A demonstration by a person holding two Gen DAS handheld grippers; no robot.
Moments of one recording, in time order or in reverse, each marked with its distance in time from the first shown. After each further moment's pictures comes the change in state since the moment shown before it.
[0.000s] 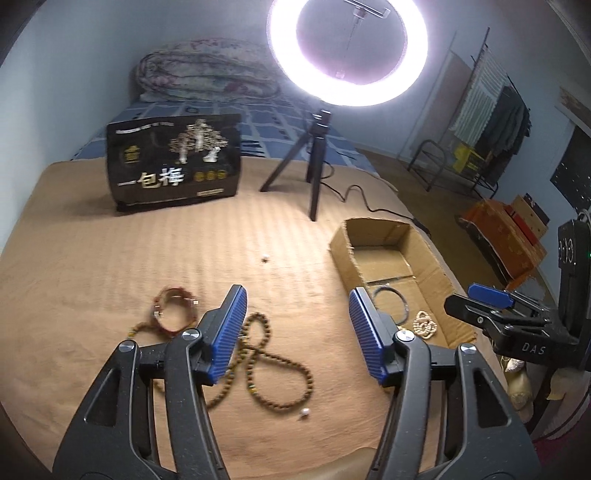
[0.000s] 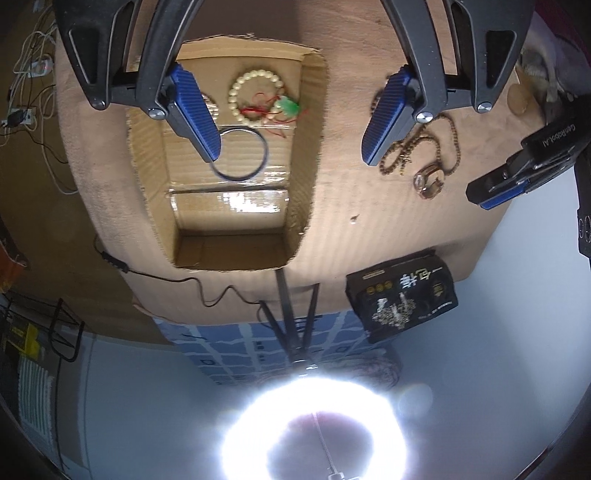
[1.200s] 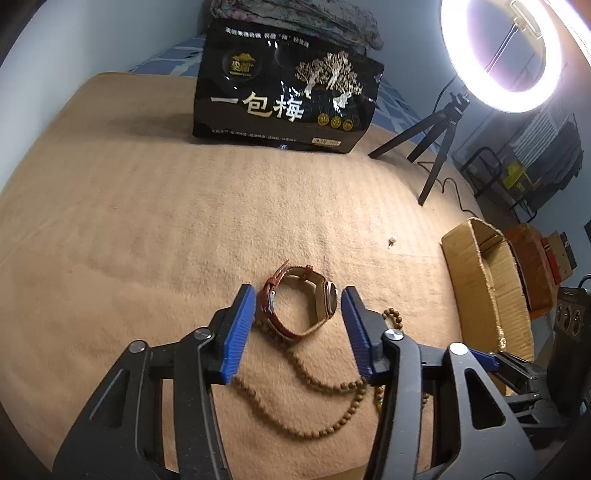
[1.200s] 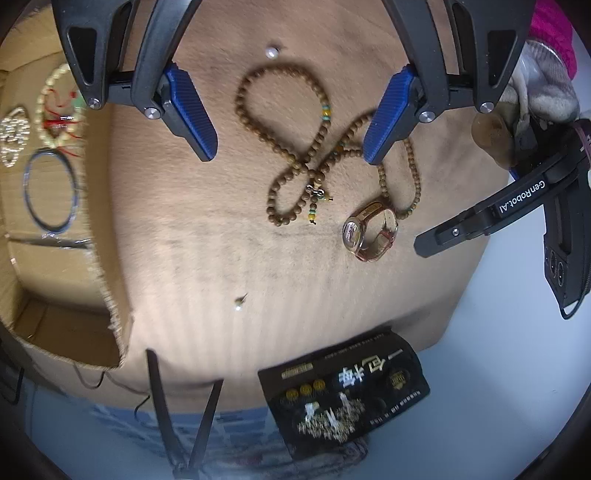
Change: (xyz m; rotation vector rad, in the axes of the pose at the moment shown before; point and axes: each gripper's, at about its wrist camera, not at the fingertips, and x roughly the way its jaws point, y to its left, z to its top) left arm 0.070 0.136 -0.011 -0.211 0.161 0.094; right arm 0.143 0.094 -0.017 0.021 0.285 0.167
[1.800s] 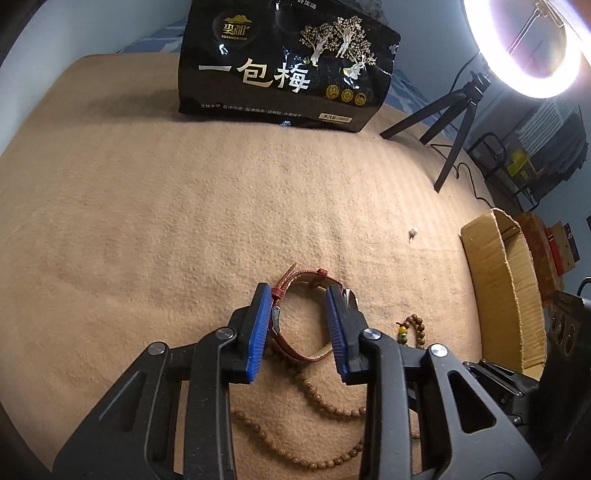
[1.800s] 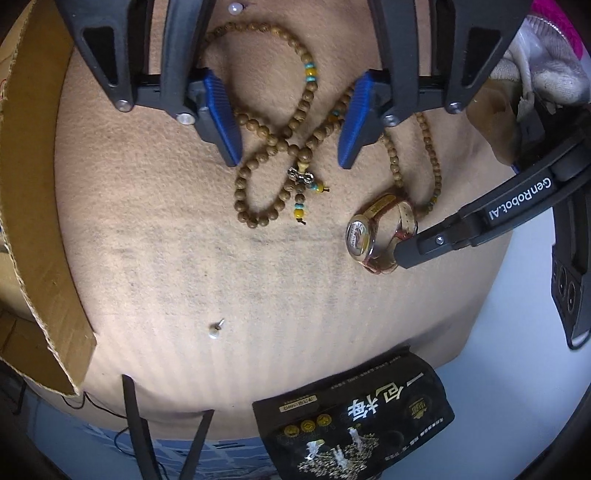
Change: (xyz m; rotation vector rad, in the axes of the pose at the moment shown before) left arm 0.040 0.005 0.007 0.005 0.066 0.002; right arm 0.045 0.019 0.011 -0.002 0.041 -0.071
